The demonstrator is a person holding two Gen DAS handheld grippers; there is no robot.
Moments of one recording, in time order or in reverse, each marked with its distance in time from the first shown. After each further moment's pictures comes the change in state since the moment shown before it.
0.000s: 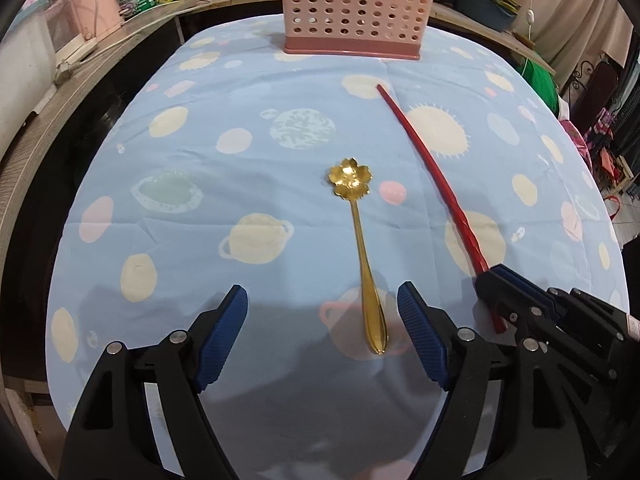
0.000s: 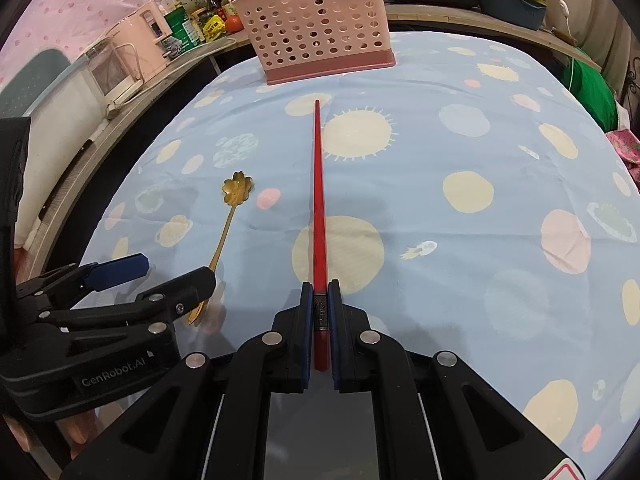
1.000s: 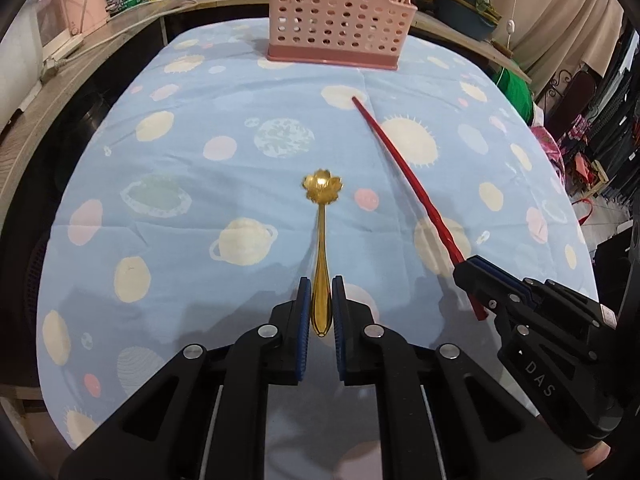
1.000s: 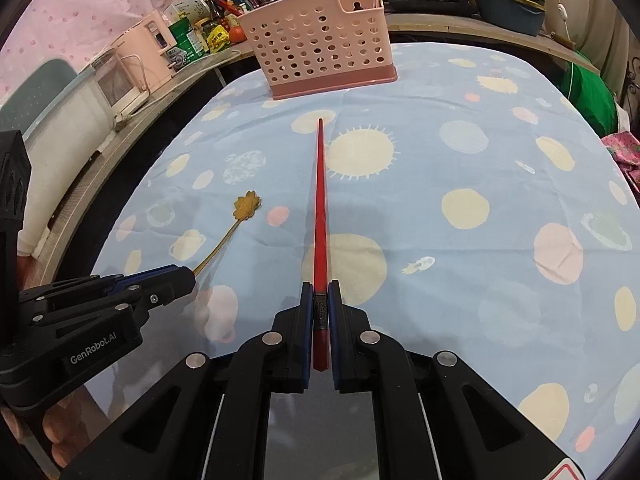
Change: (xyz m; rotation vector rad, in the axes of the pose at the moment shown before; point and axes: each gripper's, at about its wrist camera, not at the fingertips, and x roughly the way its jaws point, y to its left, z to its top) left arm -0.021 0.009 0.004 -0.009 -0.014 -0.113; right arm -0.018 0.005 0.008 0.009 -0.047 0.020
